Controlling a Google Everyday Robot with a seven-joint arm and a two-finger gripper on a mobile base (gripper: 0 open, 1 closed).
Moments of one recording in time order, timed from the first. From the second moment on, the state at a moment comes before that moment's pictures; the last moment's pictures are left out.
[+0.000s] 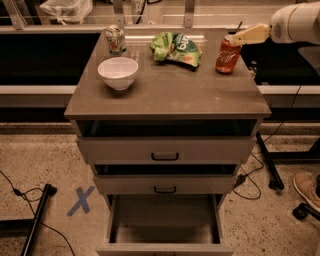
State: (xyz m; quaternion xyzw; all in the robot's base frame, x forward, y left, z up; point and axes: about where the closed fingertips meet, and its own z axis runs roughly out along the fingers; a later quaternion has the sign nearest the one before) arm 0.795 -0.306 0.972 -0.25 0.79 0.03 0.56
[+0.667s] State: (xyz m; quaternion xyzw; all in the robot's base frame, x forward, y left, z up) arm 0.811 -0.276 0.931 -0.24 0.80 0.08 0.55
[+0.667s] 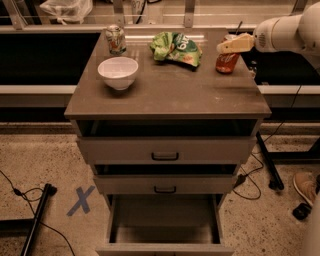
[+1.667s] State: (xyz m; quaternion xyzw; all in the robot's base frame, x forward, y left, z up) arm 0.831 -0.232 0.887 -0.23 0.79 0.16 0.54
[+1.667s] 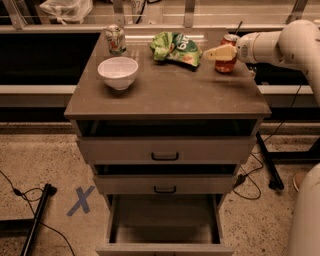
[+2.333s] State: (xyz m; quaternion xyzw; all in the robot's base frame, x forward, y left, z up) arm 0.840 -0.237 0.885 -0.17 0.75 0.25 0.58
